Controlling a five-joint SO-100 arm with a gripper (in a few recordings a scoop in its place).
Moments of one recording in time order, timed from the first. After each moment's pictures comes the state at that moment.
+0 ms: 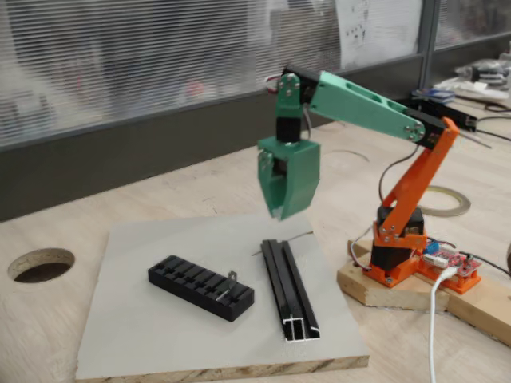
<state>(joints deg) -5.7 106.6 91.7 107.1 137.6</state>
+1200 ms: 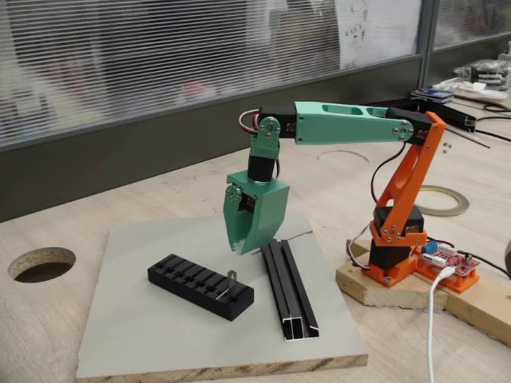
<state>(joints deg) -11.3 102.0 102.4 79.4 141.4</state>
